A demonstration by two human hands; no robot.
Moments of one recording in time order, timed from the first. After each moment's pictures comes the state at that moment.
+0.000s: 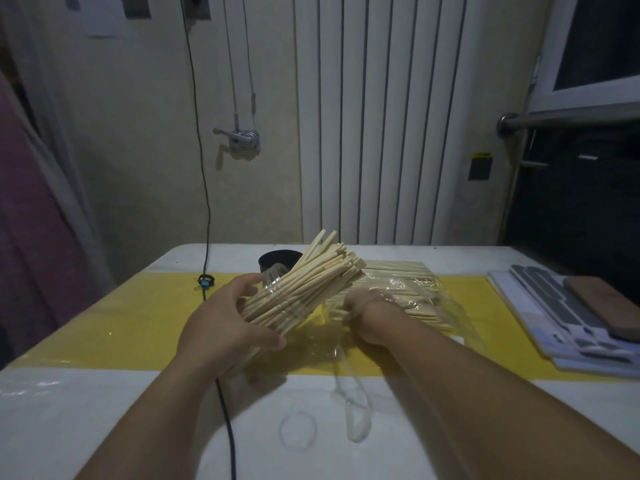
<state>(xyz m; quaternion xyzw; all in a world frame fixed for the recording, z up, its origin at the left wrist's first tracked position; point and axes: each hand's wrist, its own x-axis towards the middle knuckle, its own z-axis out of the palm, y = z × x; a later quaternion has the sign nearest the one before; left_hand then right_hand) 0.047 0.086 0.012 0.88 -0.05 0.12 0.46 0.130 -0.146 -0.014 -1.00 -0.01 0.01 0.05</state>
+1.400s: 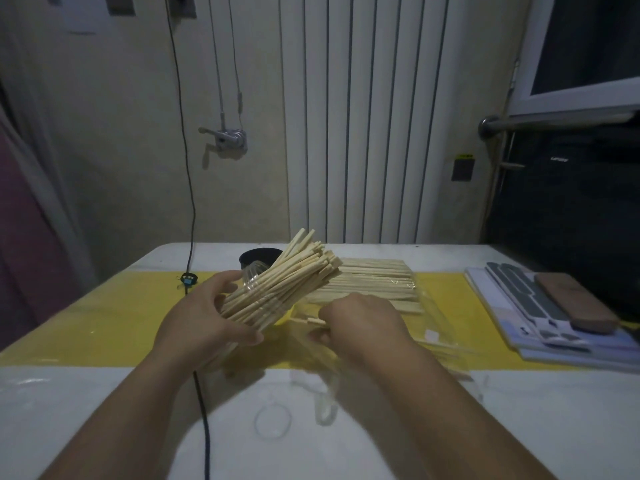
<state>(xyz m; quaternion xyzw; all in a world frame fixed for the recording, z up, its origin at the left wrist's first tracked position) 0.047 0.085 0.010 0.87 -0.06 0.13 0.47 0.016 -0.139 0.034 -0.99 -0.12 -0.10 -0.02</state>
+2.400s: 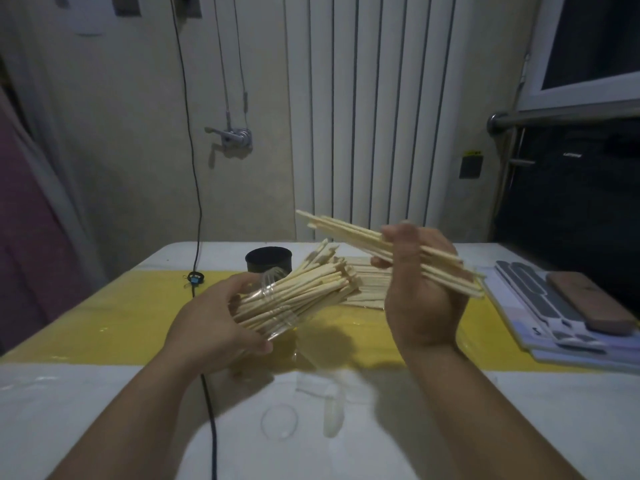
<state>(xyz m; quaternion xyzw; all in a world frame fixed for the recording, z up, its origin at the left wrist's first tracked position) 0.044 0.082 0.012 0.90 -0.10 0.11 0.40 -0.004 -0.149 0.055 -0.58 -0.14 -0.55 0.58</state>
